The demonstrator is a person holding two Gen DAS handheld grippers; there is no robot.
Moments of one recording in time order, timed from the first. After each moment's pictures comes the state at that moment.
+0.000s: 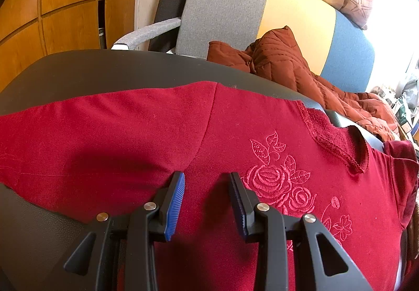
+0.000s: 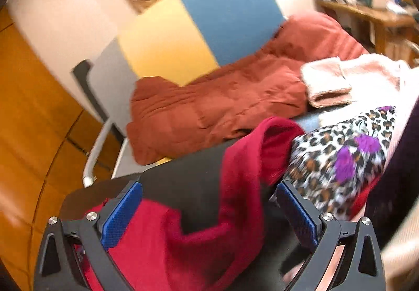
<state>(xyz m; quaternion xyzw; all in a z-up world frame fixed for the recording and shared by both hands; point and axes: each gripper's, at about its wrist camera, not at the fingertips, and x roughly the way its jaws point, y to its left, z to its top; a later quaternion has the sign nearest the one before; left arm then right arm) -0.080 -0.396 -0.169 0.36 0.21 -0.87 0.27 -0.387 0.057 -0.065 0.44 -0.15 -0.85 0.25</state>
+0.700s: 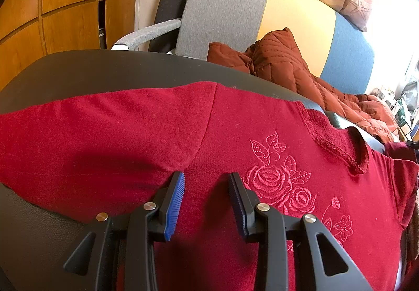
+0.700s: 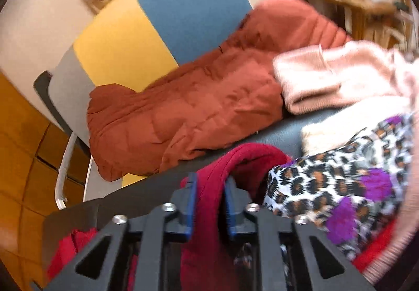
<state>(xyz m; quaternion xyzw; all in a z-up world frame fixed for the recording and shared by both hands) -0.078 -0.396 -0.169 0.36 0.21 -0.87 0.27 -0.436 0.059 -0.089 0.44 -0.13 -0.87 0.18</state>
